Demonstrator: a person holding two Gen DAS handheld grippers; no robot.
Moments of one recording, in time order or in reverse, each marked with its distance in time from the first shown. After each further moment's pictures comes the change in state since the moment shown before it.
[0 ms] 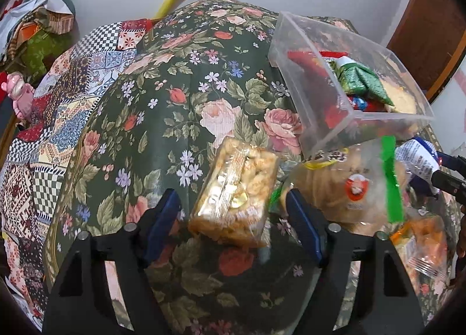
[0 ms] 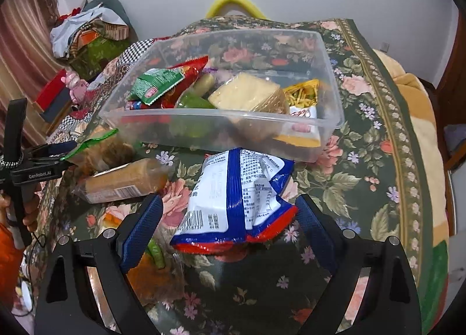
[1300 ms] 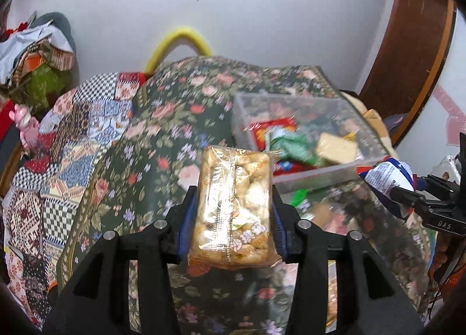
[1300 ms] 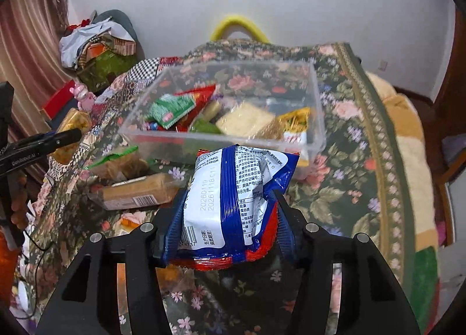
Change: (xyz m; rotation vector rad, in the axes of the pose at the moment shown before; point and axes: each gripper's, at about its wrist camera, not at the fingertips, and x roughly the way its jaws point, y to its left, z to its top) left arm -0.102 -0.045 0.020 0.023 -0.223 -0.048; right arm -0.050 0.007 0.002 -0.039 -0.129 -0.008
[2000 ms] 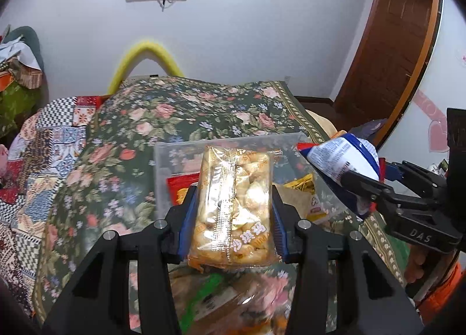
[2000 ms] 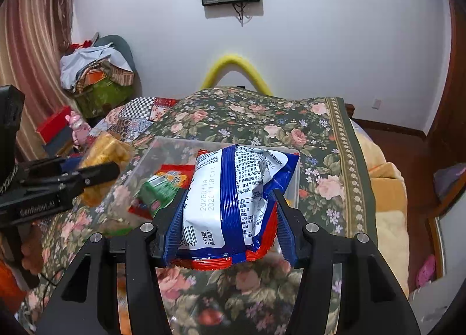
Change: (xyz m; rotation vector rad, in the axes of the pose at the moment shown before) left arm 0.055 -0.081 0.070 0.033 -0.016 -0.126; right arm 0.003 -0.015 0.073 -0.031 -0.138 -0.047
